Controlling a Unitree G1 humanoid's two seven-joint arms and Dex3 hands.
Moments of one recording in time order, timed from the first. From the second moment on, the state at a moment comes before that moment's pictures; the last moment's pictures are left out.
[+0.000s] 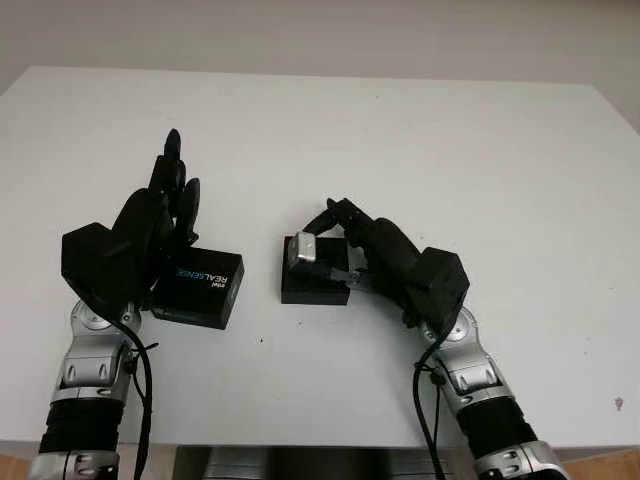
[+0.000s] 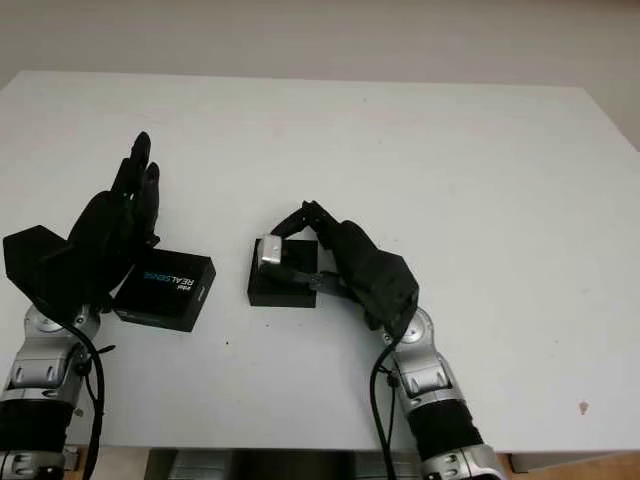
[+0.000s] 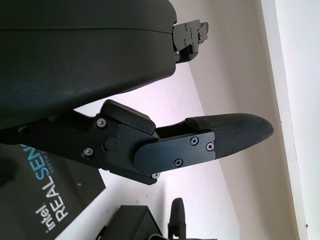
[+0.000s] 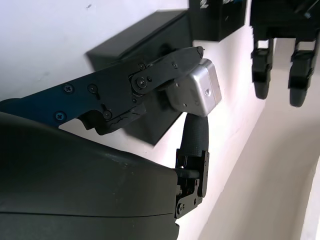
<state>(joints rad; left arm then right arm) -0.34 0.34 0.17 0.26 -0.09 -0.09 -0.25 -0.37 -0.15 0.11 0.38 -0.09 -0.19 0.29</state>
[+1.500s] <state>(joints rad) -0.34 0.34 0.17 0.25 -0.09 -0.08 -0.27 -0.38 -0.06 0.09 0.25 0.10 -0.01 0.33</state>
